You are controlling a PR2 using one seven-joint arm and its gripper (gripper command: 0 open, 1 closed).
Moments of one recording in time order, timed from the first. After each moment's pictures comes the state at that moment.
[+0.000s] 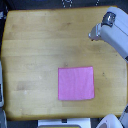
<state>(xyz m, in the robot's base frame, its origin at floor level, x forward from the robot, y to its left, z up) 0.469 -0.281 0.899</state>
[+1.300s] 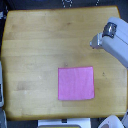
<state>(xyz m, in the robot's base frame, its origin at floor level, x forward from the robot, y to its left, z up) 0.435 -0.290 0.887</state>
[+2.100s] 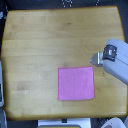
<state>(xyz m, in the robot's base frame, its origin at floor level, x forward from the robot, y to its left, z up) 0.368 -0.292 0.868</state>
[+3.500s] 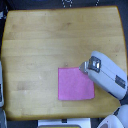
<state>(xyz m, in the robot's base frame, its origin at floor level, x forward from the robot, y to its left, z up) 0.342 -0.227 0.778</state>
